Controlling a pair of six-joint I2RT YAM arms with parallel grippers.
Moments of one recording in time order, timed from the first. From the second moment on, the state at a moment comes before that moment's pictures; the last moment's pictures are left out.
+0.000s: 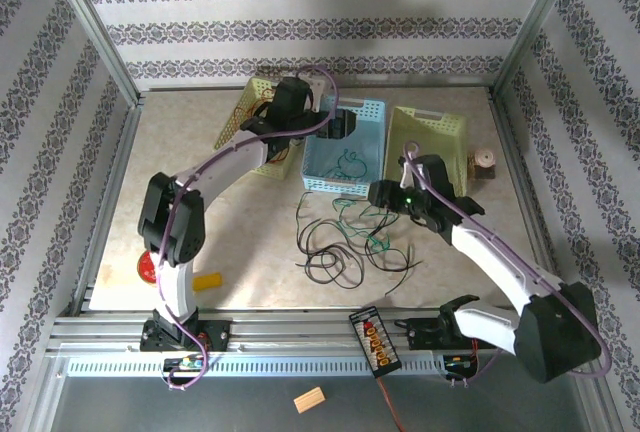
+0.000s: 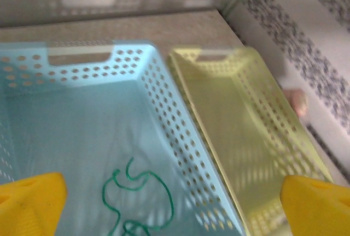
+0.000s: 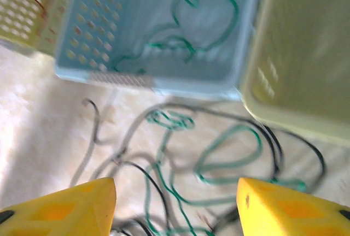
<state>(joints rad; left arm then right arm) -0.52 1.90 1.63 -0.24 0.26 -0.32 0.34 1.11 0.70 -0.39 -0.23 0.52</state>
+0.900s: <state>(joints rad) -0.82 2.00 1.46 -0.62 0.30 0.14 0.36 1.21 0.58 -0.51 -0.22 0.51</state>
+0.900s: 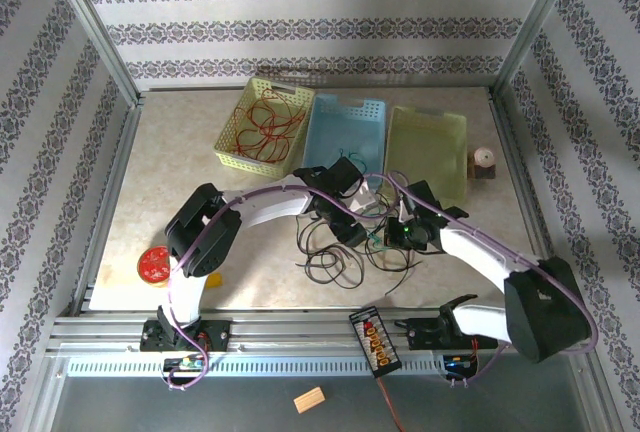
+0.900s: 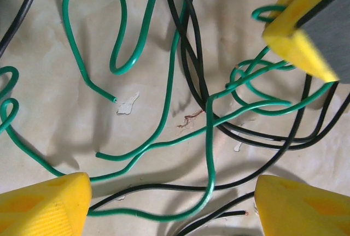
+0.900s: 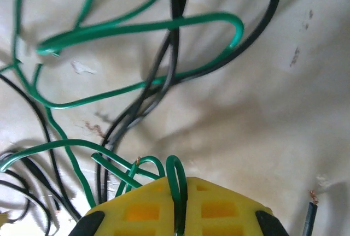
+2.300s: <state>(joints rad) -0.64 1.76 1.22 -0.21 0.72 -0.12 0.18 0.84 0.55 -0.39 -0.33 0.53</state>
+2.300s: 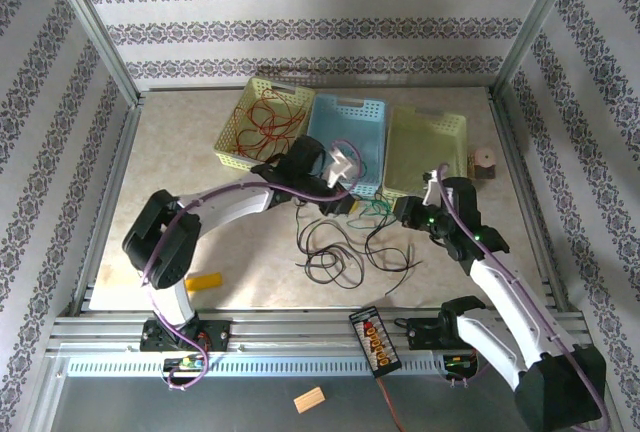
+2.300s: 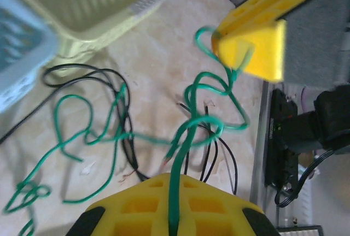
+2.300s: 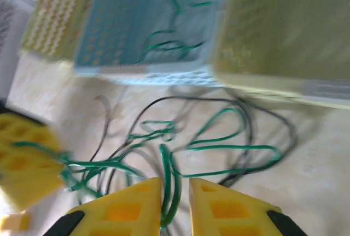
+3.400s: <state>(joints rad) -0.57 1.61 1.21 -0.15 1.00 -0.29 0.33 1.14 0.65 -0.13 -0.72 0.51</state>
